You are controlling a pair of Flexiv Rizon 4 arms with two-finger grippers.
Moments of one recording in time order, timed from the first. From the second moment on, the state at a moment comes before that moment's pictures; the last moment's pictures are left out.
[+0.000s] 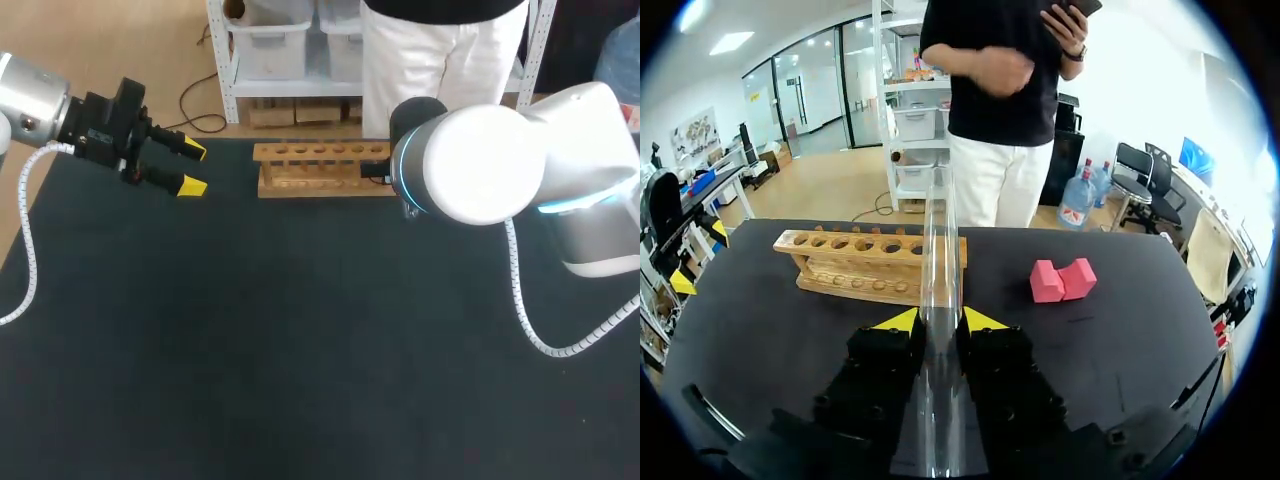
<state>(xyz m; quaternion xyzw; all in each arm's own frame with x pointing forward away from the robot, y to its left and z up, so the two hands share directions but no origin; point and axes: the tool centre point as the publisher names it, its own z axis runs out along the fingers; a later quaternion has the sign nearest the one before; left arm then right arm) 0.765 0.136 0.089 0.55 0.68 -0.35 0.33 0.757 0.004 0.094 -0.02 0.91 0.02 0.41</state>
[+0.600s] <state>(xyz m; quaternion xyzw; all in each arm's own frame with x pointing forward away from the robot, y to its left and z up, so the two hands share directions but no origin) 0.765 0.136 0.089 0.55 0.68 -0.35 0.33 0.768 0.011 0.093 0.02 0.90 0.02 0.44</state>
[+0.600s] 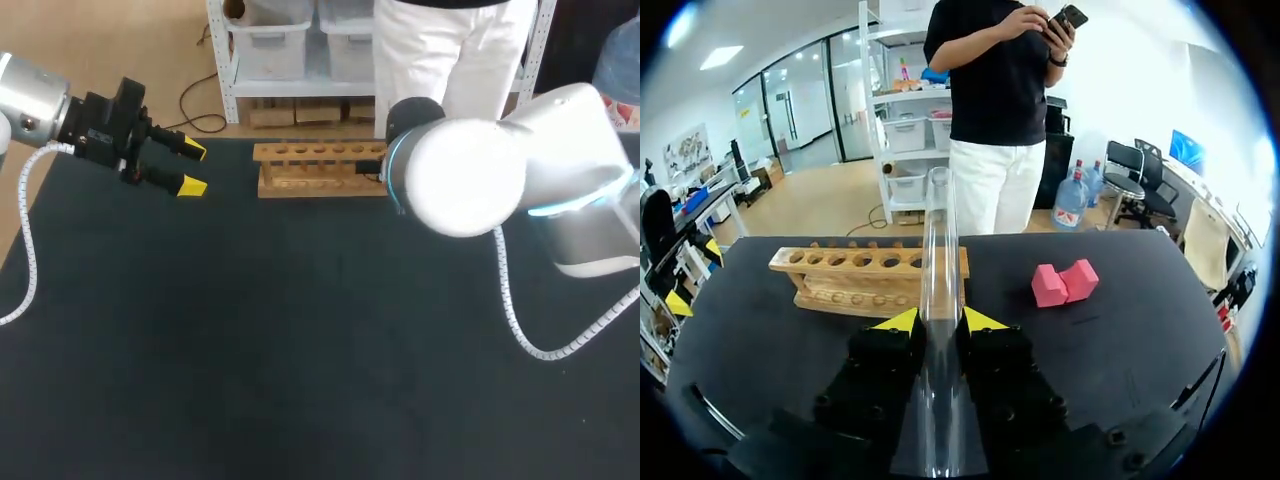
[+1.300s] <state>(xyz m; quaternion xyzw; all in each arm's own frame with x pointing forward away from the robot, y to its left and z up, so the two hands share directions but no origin) 0.765 0.136 0.089 0.55 0.68 -0.35 0.33 0.788 0.043 0.062 0.03 0.90 0.02 0.43</state>
